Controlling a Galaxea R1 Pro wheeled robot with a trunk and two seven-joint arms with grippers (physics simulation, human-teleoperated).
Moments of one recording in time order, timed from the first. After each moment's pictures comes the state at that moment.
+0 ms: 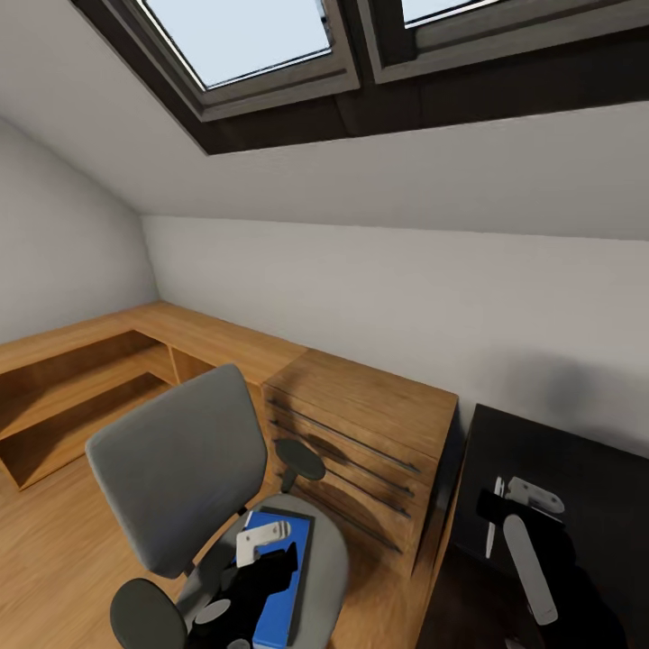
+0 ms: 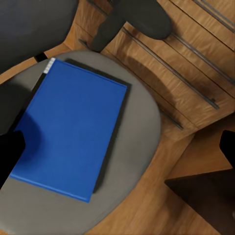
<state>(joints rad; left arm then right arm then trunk) -0.08 0.02 -0.56 -1.59 0.69 0.44 0.78 -0.32 -0.04 -0.20 -1.34 -0.38 0.70 -0.43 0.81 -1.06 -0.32</state>
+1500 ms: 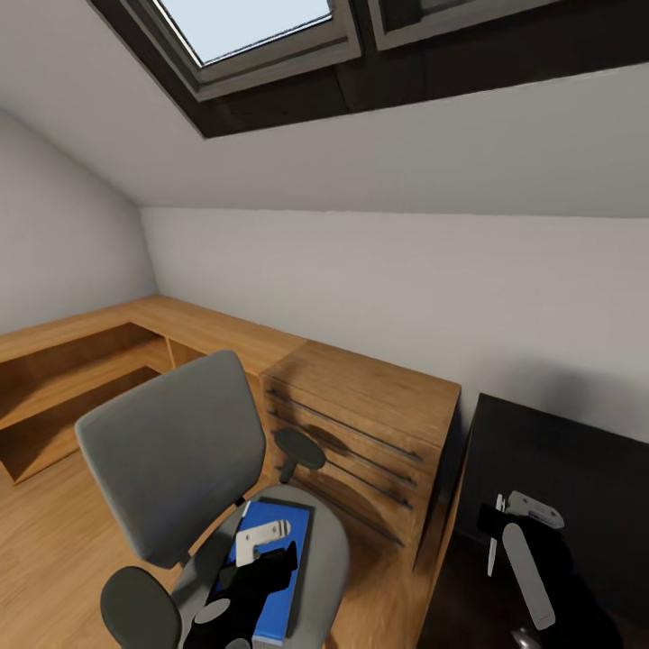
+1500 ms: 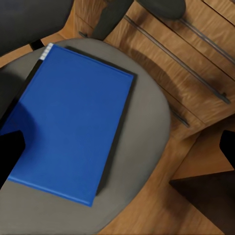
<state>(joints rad) -0.08 0.02 -0.56 -1.60 0.69 0.44 0.78 -0.32 -0.04 -0.21 -1.26 -0.38 0.70 -0.43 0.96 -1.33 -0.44</state>
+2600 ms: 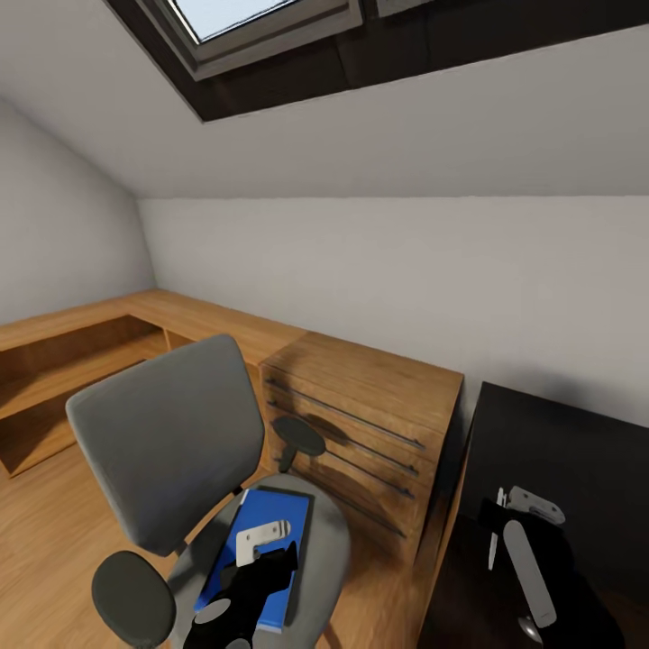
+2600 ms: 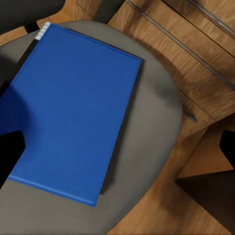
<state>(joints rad) -0.08 0.02 -0.56 -1.60 0.69 0.44 0.78 -0.32 -0.04 -0.21 -1.29 -0.38 0.70 -0.43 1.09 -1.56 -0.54</state>
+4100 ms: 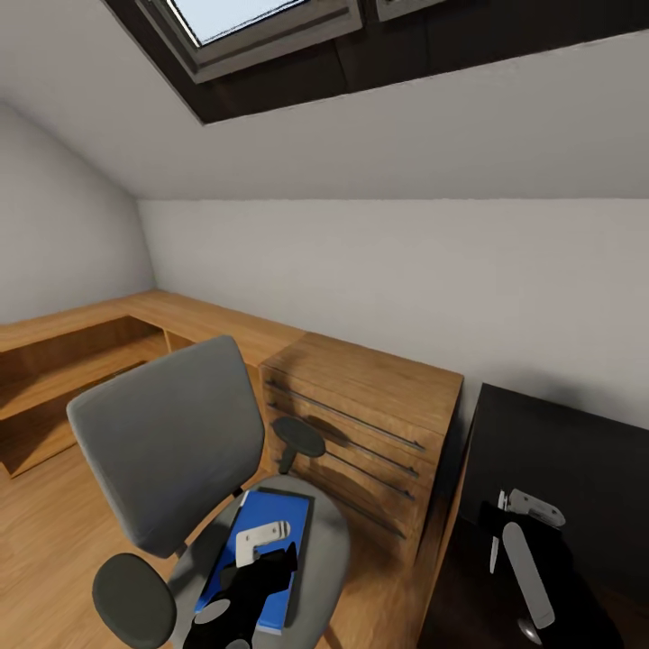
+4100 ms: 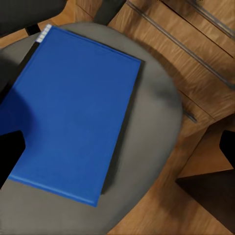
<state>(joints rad) -0.08 0.02 -0.56 -1.60 0.69 0.45 0.78 -0.32 -0.04 -0.21 -1.27 -0.37 0.70 -0.43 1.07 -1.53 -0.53</state>
